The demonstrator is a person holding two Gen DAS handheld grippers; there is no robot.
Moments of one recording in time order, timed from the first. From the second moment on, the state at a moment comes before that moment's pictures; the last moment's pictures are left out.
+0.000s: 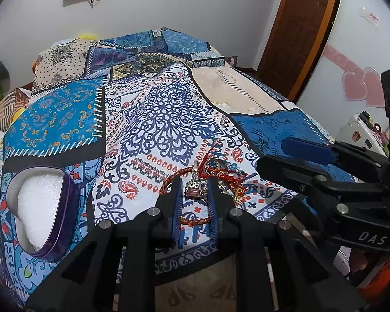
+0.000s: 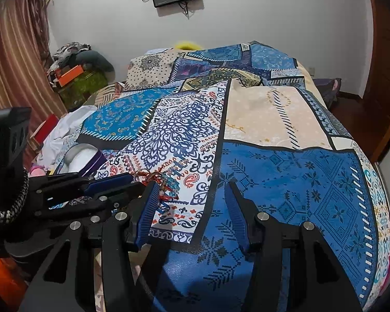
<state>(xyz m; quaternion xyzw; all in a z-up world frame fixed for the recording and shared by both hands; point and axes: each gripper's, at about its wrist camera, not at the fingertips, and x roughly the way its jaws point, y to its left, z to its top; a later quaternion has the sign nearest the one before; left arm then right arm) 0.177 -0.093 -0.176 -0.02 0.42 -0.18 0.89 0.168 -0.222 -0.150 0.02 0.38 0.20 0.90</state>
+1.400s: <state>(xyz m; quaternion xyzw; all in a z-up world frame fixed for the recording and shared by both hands) 0.154 -0.049 -0.144 -0.05 0.37 -0.16 0.92 0.184 -0.172 -0.158 -0.04 0.41 0.23 0.88</state>
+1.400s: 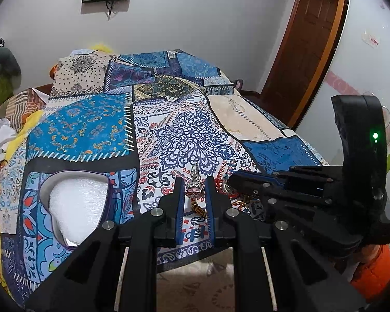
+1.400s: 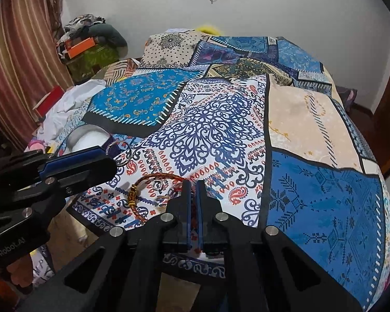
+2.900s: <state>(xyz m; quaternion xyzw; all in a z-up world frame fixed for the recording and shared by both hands) 0.142 -0.038 -0.151 -0.05 0.39 -0.15 0.91 0.174 -0.181 -0.146 -0.02 0.39 0.21 0.90</state>
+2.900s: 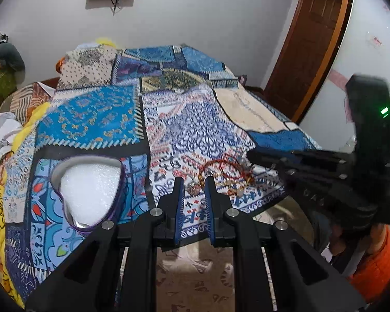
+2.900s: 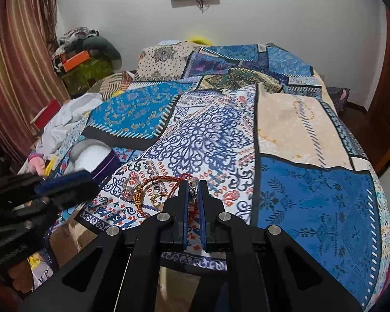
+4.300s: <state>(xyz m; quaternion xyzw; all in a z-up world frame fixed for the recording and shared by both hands) 0.174 -0.048 -0.184 -0.07 0.41 -0.15 0.90 0.166 -0.238 -0.159 0.02 0.43 0.19 0.88</state>
